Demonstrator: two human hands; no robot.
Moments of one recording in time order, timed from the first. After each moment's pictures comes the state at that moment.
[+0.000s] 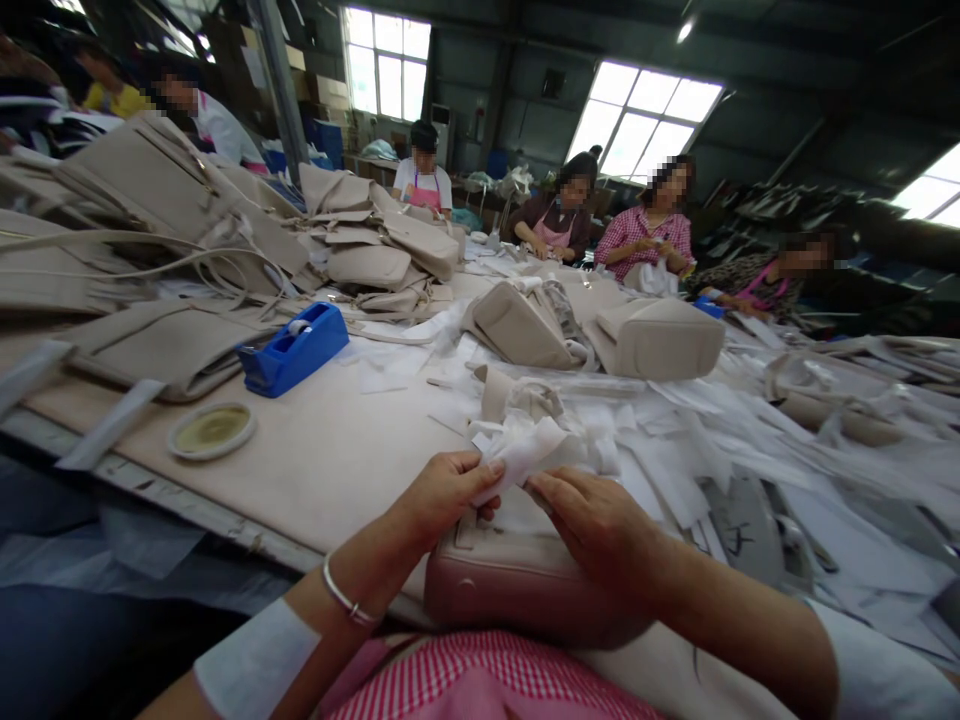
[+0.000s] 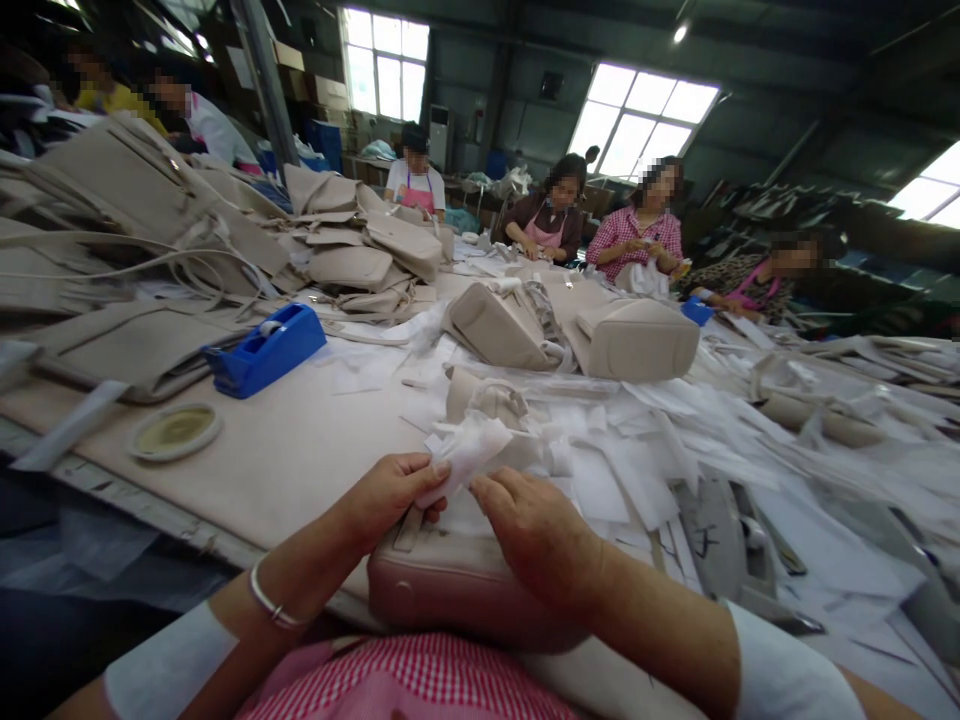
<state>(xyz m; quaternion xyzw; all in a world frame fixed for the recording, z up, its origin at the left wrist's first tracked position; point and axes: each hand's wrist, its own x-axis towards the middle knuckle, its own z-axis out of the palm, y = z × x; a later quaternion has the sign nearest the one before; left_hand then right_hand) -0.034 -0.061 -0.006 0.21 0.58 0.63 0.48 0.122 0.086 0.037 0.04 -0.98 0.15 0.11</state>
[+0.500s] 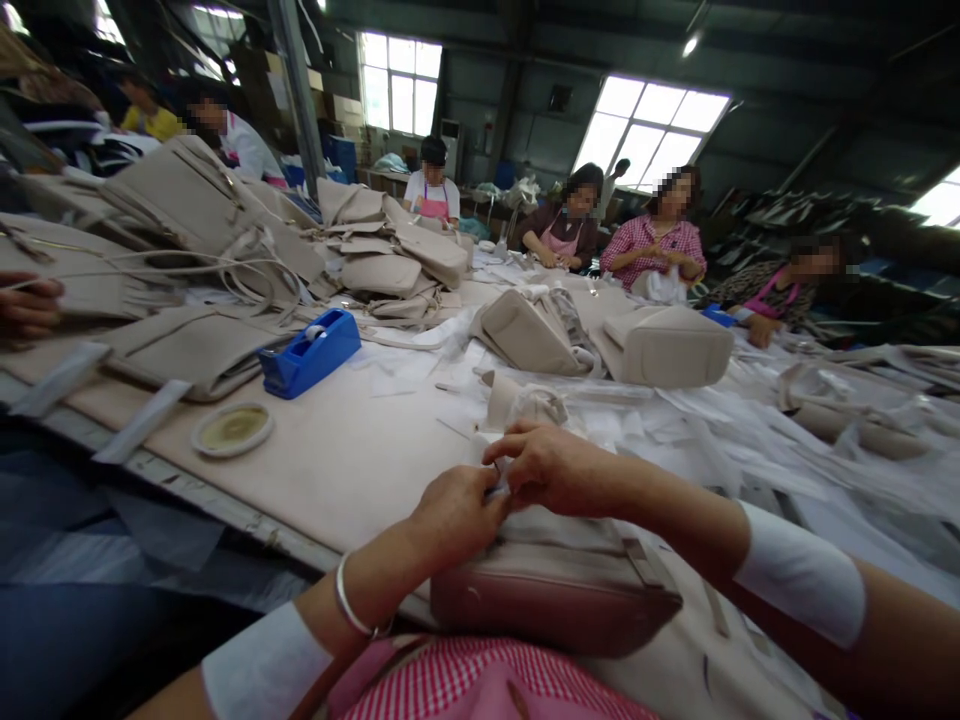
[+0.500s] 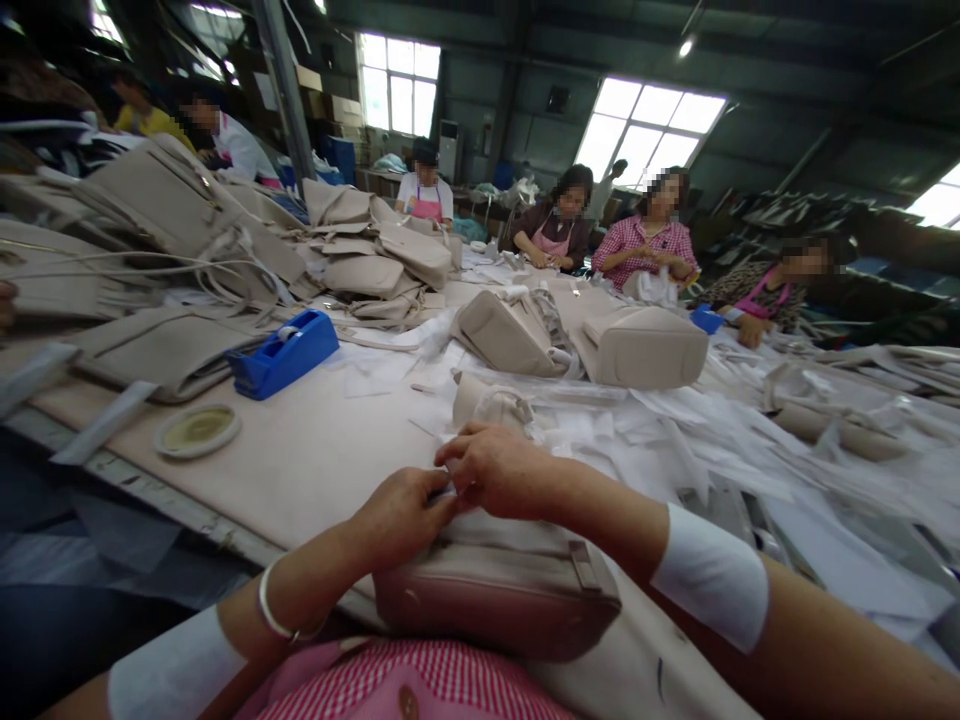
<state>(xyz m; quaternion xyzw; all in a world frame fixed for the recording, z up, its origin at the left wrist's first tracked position) -0.026 -0.069 -0.001 0.45 0.79 0.37 0.20 0.042 0.101 0.072 0.24 -0.96 0.16 -0.05</state>
